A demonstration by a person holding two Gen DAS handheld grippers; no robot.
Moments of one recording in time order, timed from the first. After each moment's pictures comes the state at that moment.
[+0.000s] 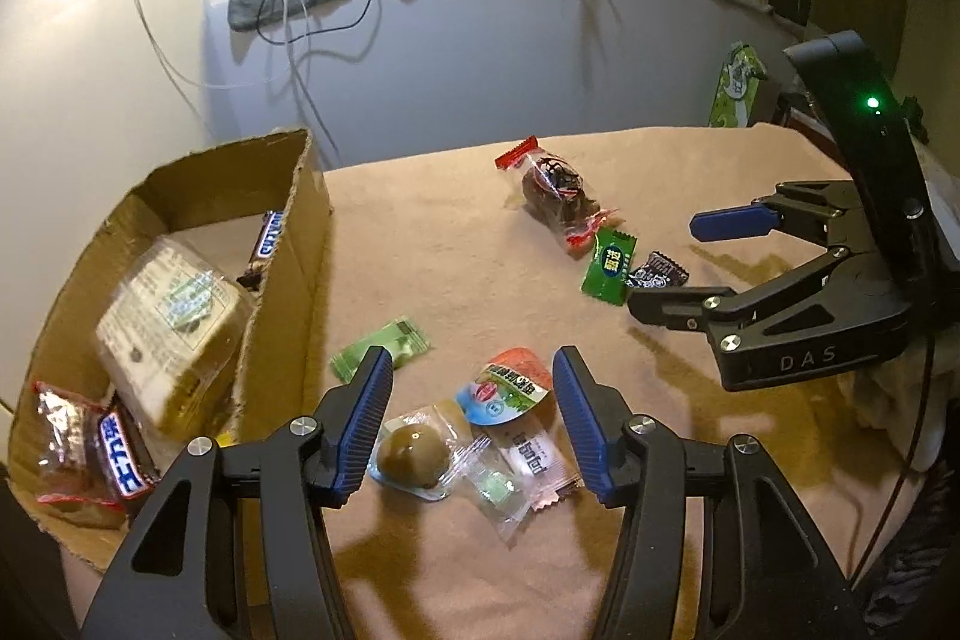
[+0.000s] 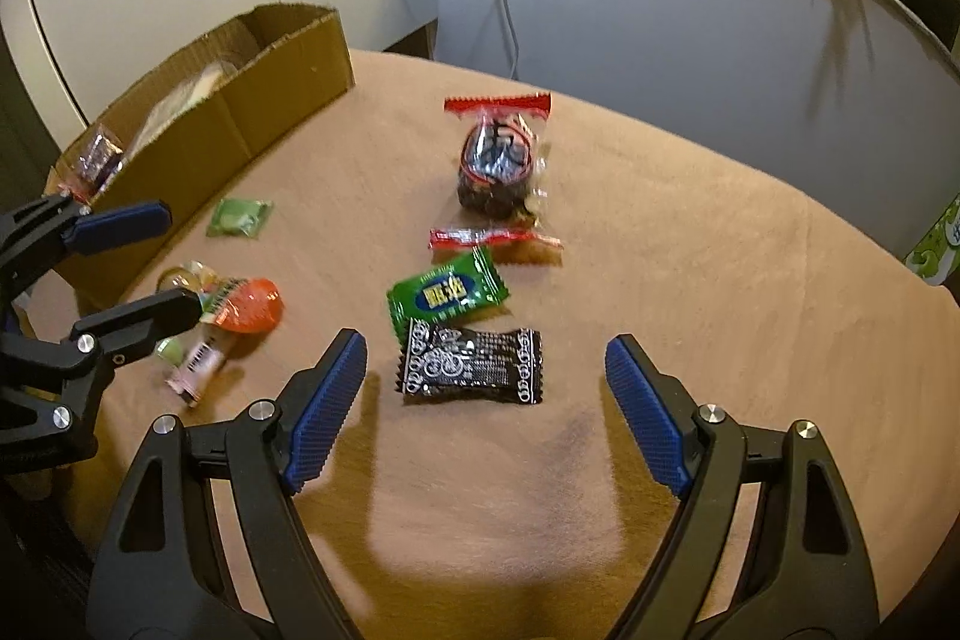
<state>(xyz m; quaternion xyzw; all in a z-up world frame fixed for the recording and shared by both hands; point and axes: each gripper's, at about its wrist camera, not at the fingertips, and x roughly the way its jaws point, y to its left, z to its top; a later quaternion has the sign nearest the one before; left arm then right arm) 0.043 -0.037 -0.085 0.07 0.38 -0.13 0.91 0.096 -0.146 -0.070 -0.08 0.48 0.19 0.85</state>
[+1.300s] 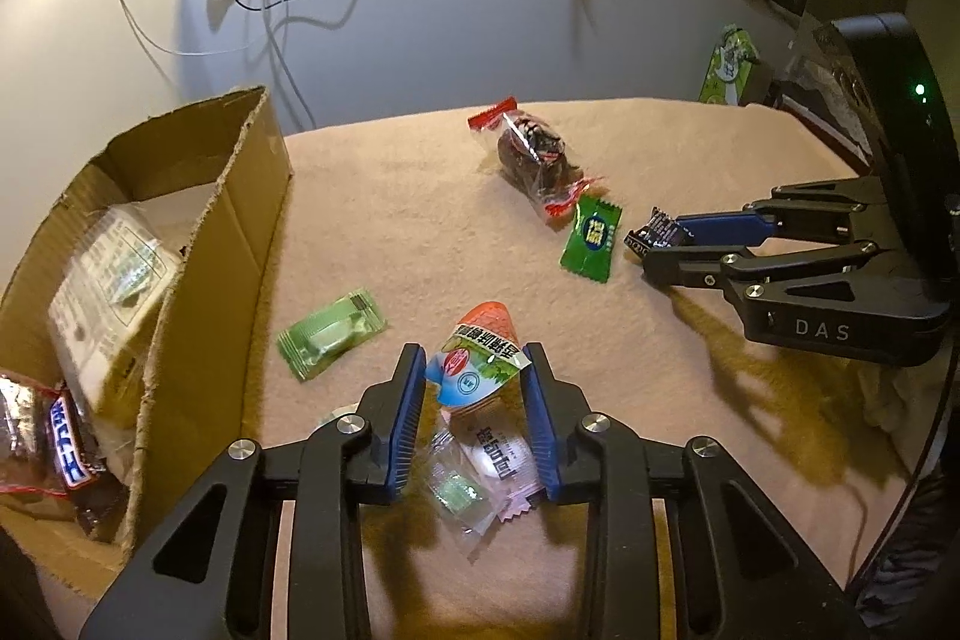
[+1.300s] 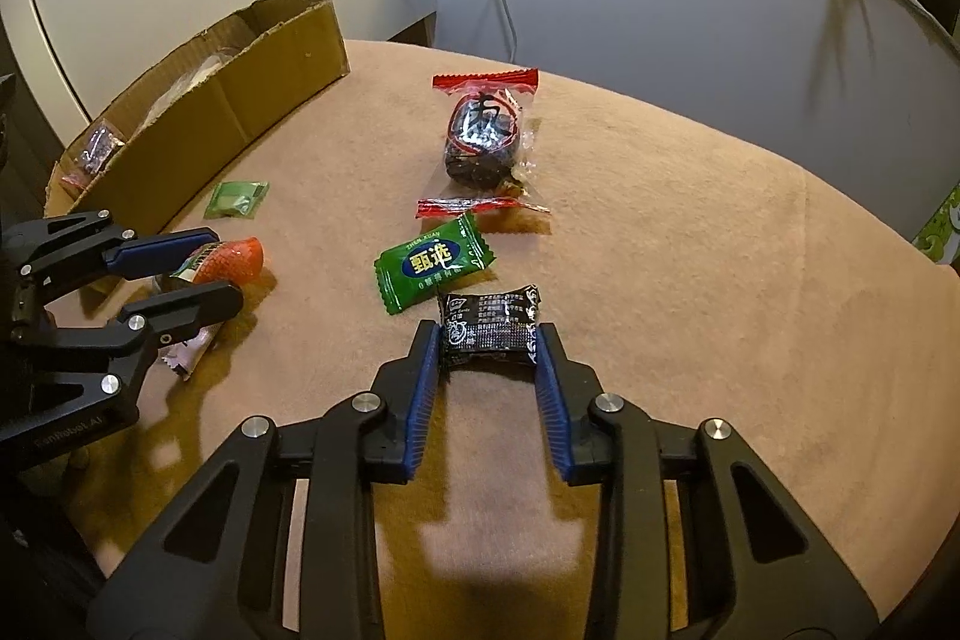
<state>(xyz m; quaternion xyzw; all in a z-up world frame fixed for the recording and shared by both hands) 0.055 -0.041 -0.099 0.05 0.41 -0.15 0.90 0.088 -0.156 -0.074 -0.06 0.49 0.19 0.85</state>
